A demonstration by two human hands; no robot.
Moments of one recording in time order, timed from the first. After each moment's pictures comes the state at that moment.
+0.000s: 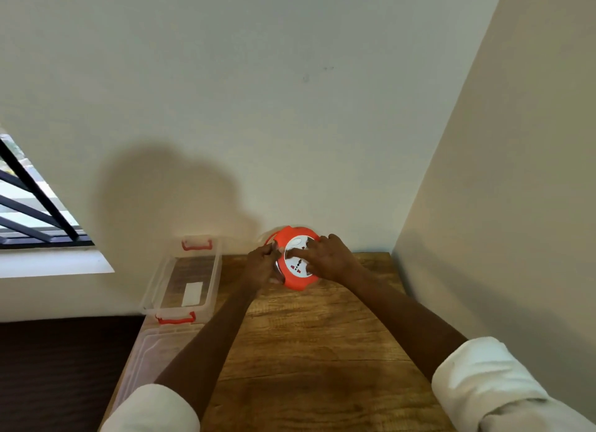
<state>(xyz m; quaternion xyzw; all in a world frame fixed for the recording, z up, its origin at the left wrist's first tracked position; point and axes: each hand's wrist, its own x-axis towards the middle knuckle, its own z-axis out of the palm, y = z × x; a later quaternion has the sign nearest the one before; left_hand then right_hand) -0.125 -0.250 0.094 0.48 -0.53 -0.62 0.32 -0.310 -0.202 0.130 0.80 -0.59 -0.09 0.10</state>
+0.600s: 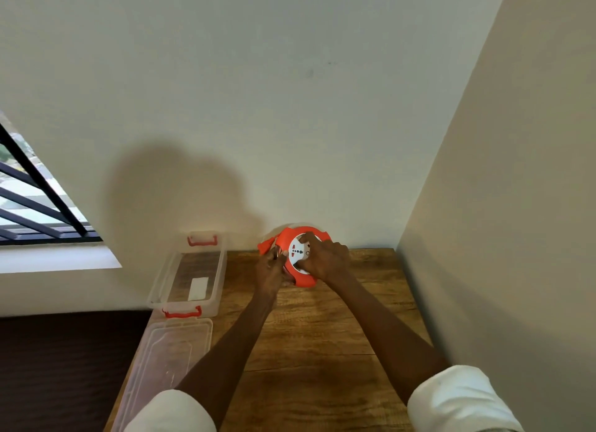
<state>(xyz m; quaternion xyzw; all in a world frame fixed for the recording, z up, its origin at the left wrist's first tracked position) -0.139 -0.220 0.070 0.49 -0.44 -0.61 0.44 -0.280 -0.194 0.115 0.62 -0.77 0.12 -0.08</state>
